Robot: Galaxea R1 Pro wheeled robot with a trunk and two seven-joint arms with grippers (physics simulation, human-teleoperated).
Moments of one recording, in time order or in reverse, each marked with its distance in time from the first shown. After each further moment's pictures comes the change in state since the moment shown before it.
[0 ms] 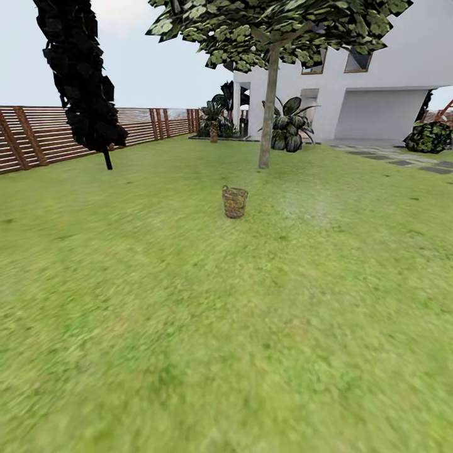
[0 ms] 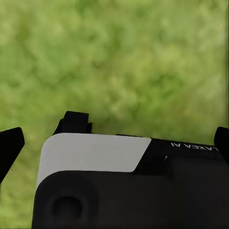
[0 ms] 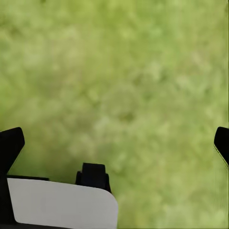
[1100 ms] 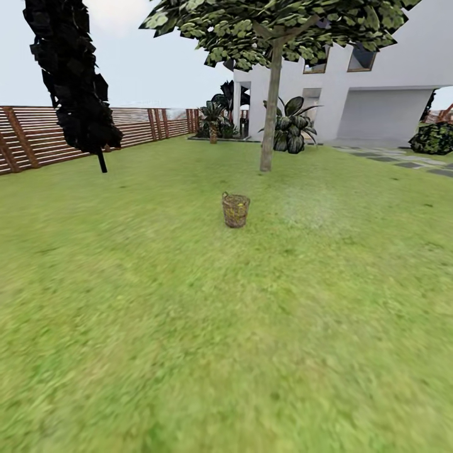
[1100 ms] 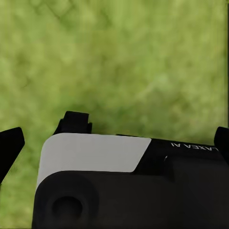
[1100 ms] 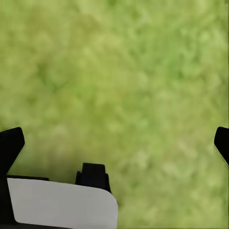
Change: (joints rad) left arm 0.000 0.000 0.000 0.000 0.000 0.000 0.000; right arm 0.000 0.000 0.000 0.000 0.000 0.000 0.000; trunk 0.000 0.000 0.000
